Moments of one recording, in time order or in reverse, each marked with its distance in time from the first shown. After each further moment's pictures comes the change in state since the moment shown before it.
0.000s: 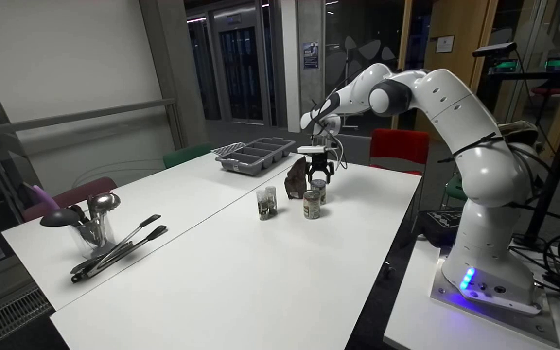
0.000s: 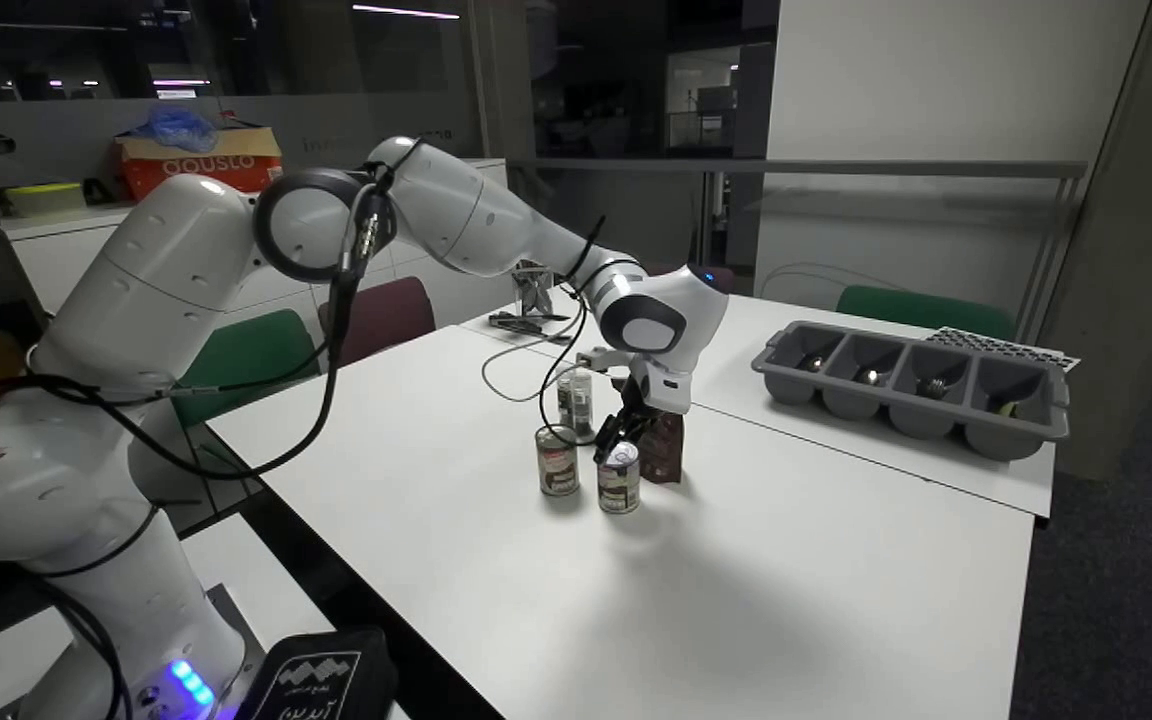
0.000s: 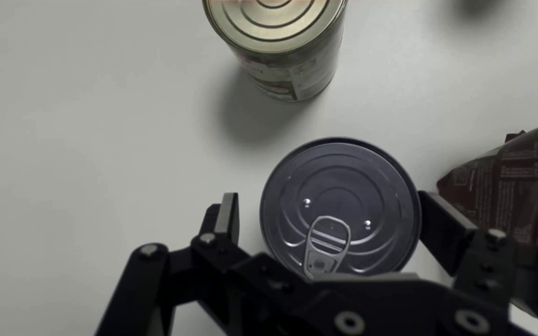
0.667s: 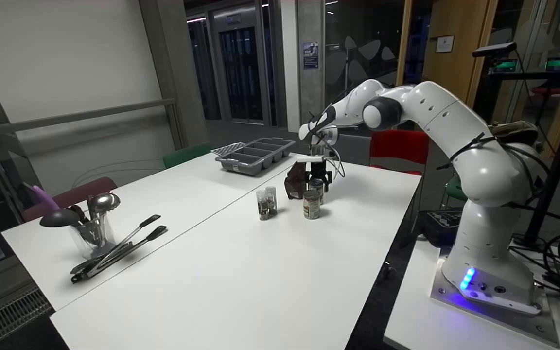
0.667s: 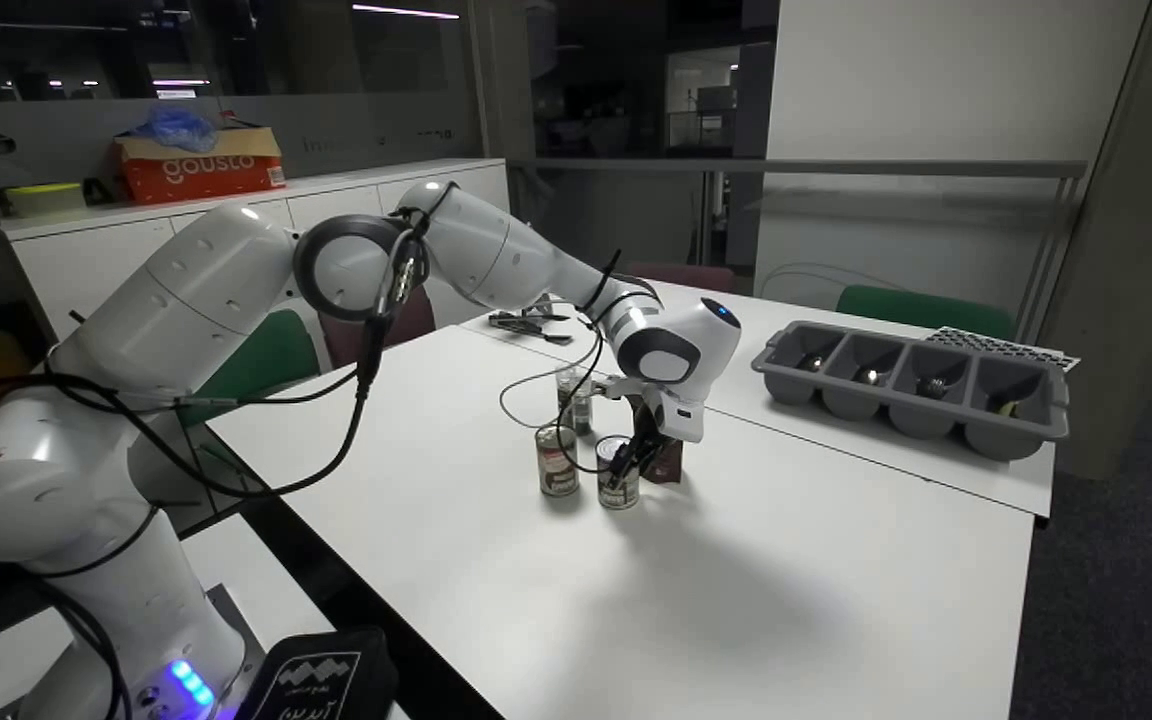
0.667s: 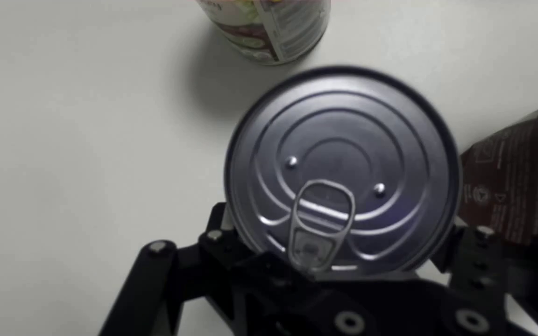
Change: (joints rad) arm -0.019 0.160 0.001 0.150 0.002 -0.010 0.000
